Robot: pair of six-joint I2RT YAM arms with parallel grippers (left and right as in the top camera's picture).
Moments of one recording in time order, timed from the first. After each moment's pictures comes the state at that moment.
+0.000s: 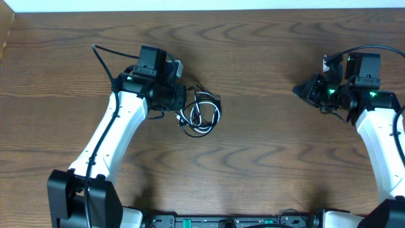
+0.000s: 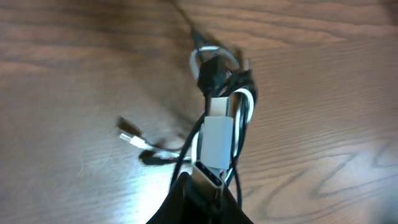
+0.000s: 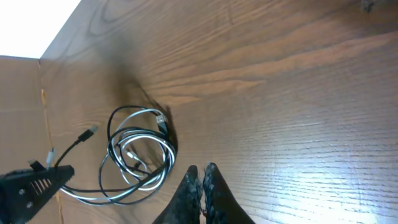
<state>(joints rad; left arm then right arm) -0.23 1.59 1.25 -0.85 0.32 -0.18 -0.08 1.44 1.10 -0.67 -0.57 0.44</state>
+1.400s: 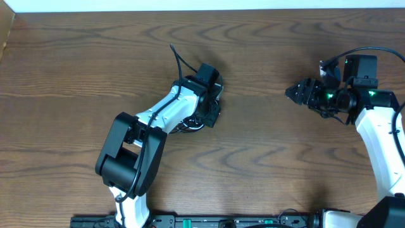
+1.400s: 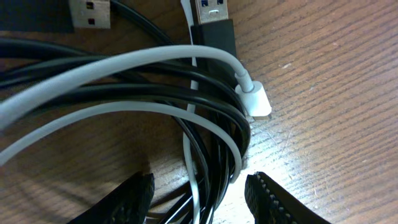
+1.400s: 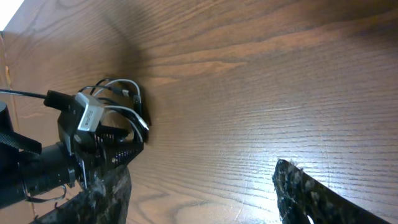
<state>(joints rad) -0.49 1.96 1.26 -0.70 0.13 -0.05 -0.08 1.45 1.10 -0.74 -0.53 0.33</state>
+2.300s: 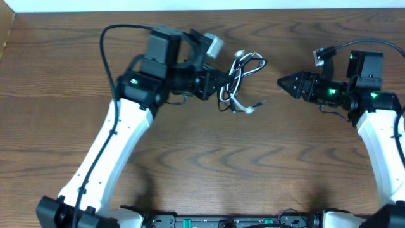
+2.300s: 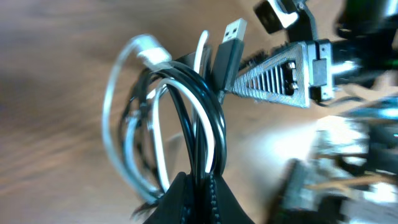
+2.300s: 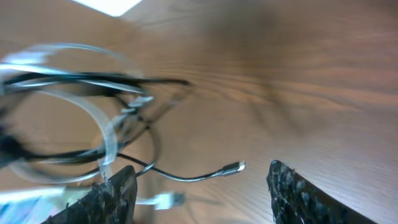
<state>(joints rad) -0.34 1.51 1.41 -0.66 0.81 -0.13 -0.08 1.42 1.10 -0.58 -0.87 0.29</state>
